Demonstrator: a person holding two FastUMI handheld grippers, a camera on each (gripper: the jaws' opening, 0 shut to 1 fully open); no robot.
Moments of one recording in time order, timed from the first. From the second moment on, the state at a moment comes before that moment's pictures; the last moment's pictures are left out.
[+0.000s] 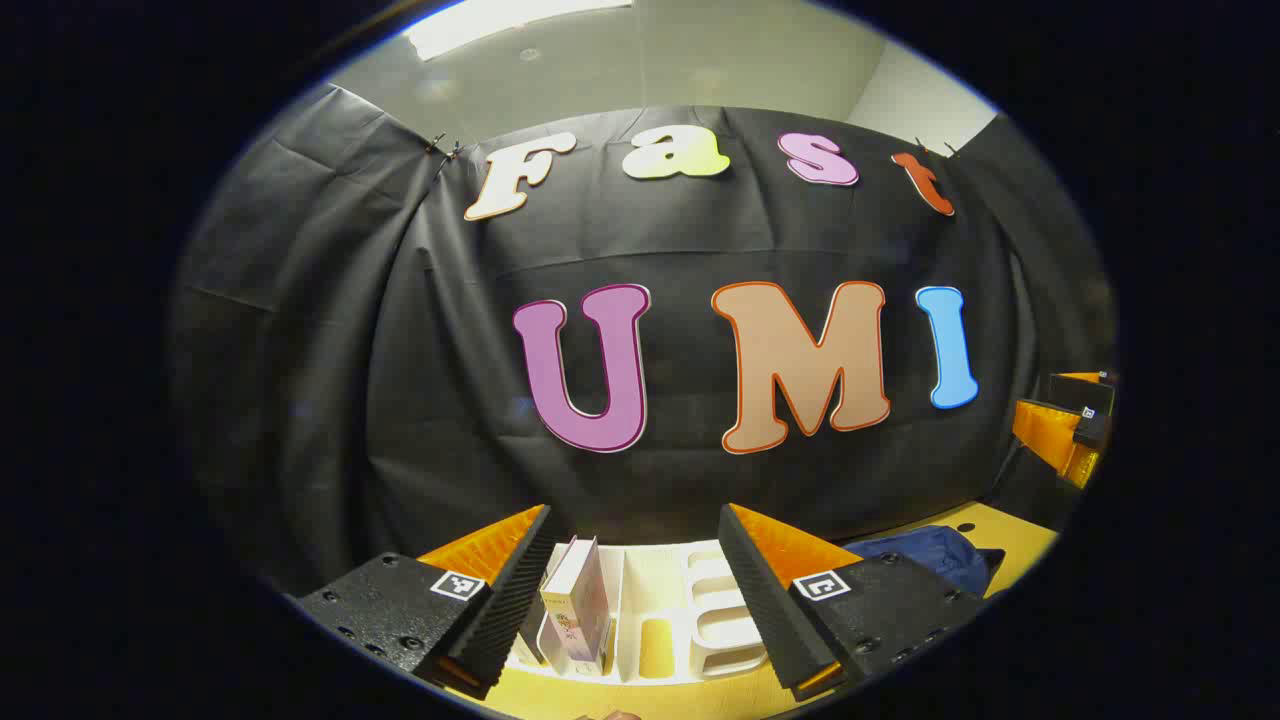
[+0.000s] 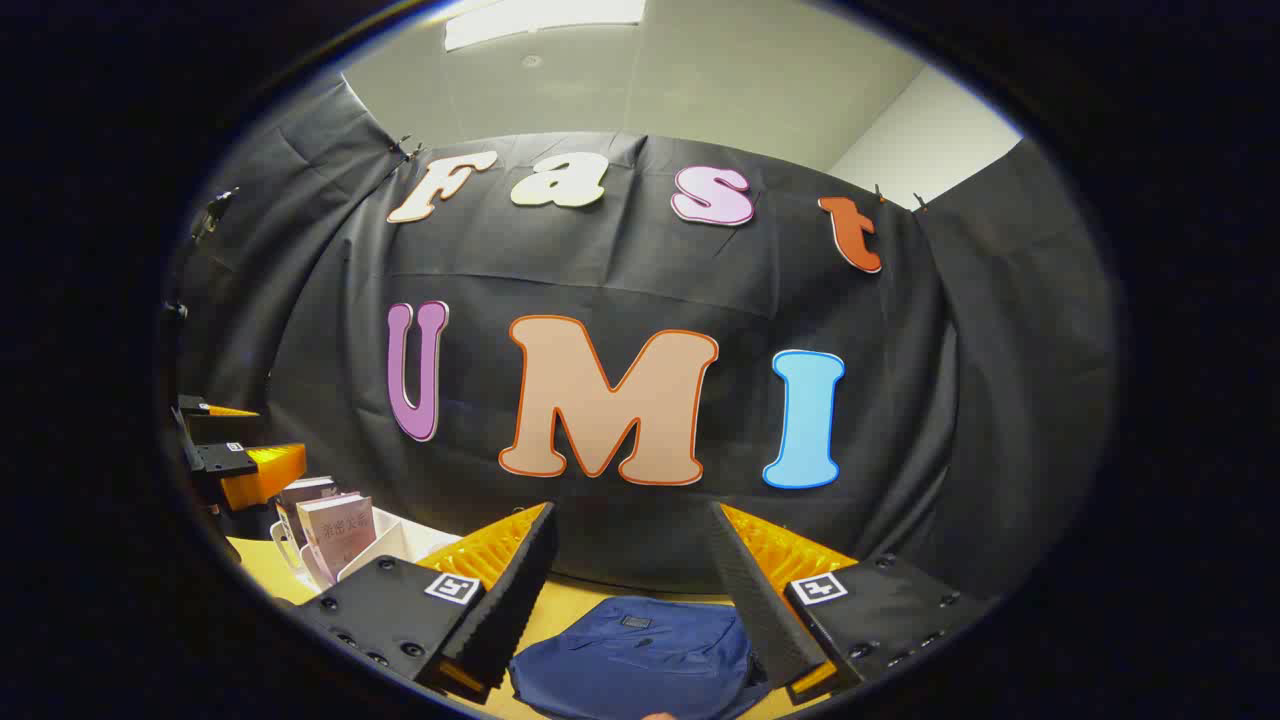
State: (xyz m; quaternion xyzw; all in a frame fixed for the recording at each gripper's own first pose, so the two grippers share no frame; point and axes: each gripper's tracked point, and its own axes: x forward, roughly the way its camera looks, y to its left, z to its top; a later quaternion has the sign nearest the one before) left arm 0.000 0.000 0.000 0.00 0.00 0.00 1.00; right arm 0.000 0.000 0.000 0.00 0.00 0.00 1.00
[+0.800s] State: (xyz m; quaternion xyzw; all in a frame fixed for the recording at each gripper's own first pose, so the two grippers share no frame) left arm 0.008 0.001 0.001 0.01 0.00 0.01 1.00; right arm 0.013 -0.014 -0.006 0.01 0.01 -0.01 1.00
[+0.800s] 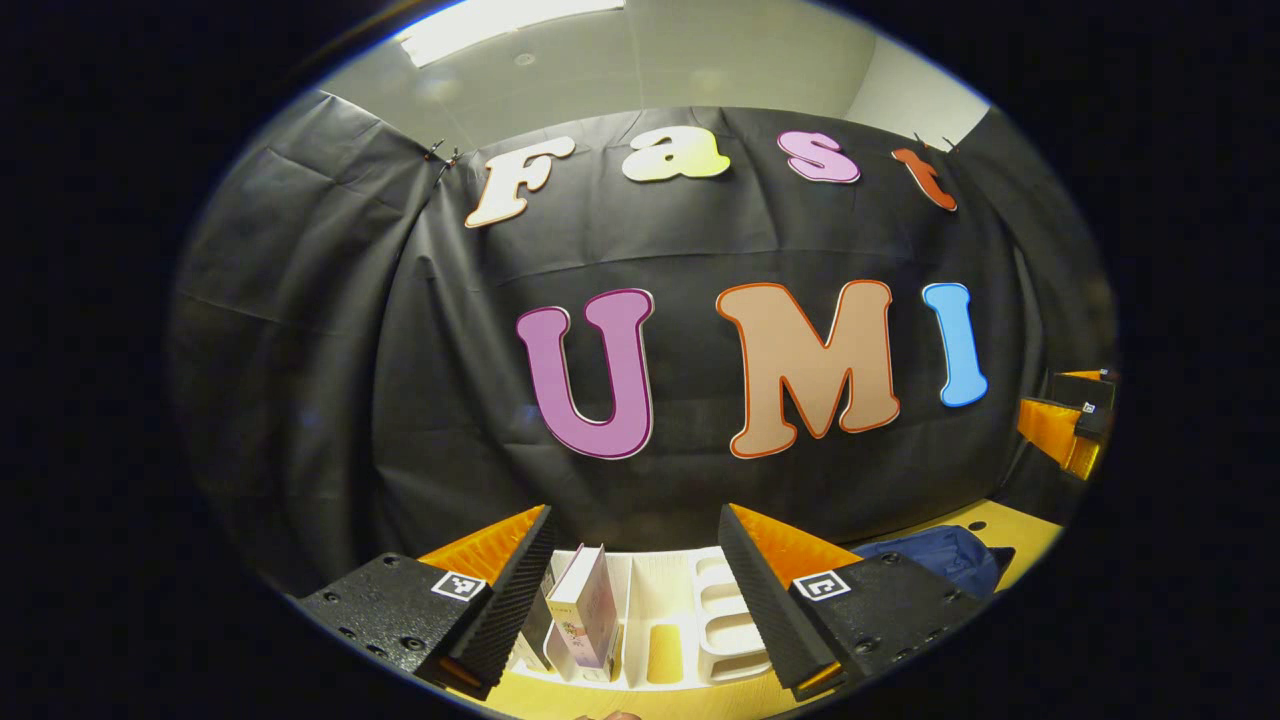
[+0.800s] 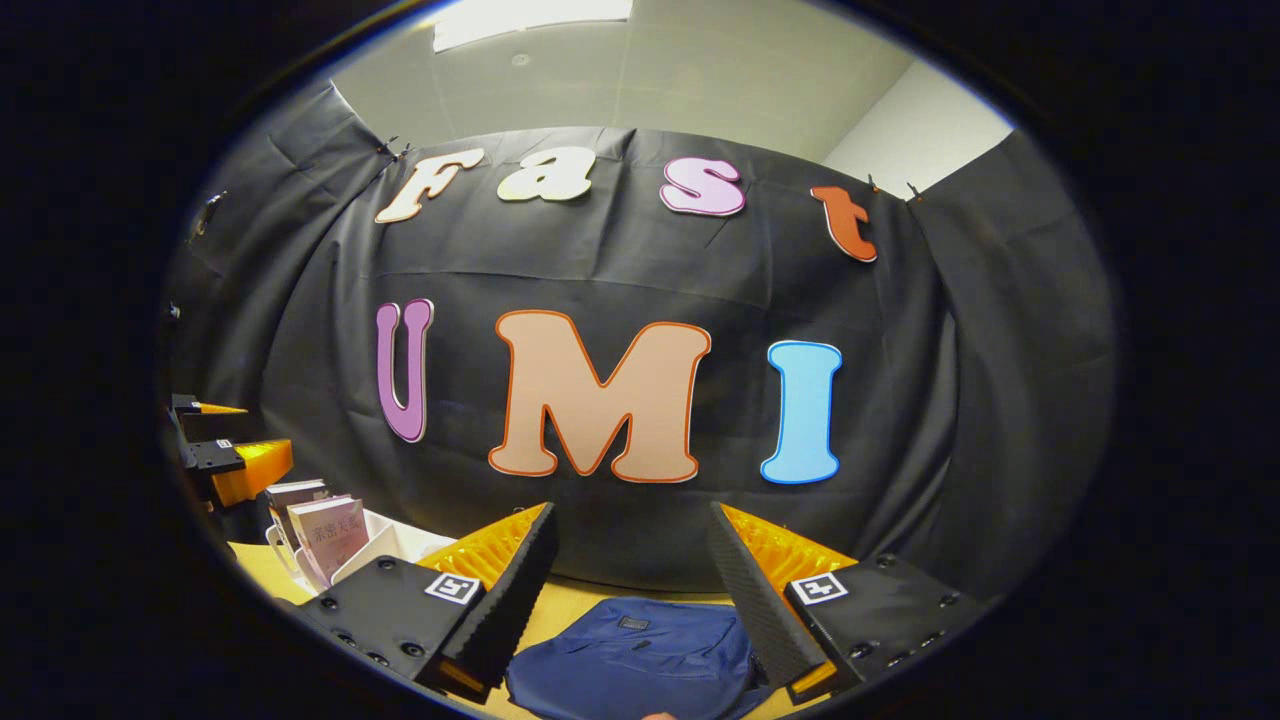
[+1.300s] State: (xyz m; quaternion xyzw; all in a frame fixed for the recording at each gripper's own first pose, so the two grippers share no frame) left arm 0.009 -0.001 -0.001 0.01 0.00 0.01 1.00; right arm 0.017 -0.012 -0.021 -0.02 0.02 0.01 1.00
